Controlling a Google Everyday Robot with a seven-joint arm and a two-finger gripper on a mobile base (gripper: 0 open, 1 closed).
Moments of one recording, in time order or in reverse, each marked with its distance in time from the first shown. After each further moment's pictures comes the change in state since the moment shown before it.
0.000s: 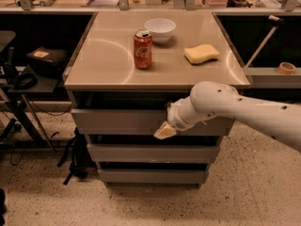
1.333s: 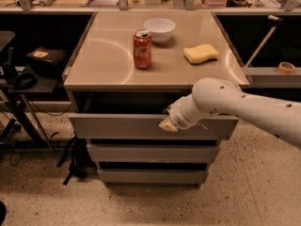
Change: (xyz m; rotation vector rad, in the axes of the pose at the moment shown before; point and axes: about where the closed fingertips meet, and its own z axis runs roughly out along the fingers) arm -0.010 -0.003 -0.014 0.000 0.000 0.000
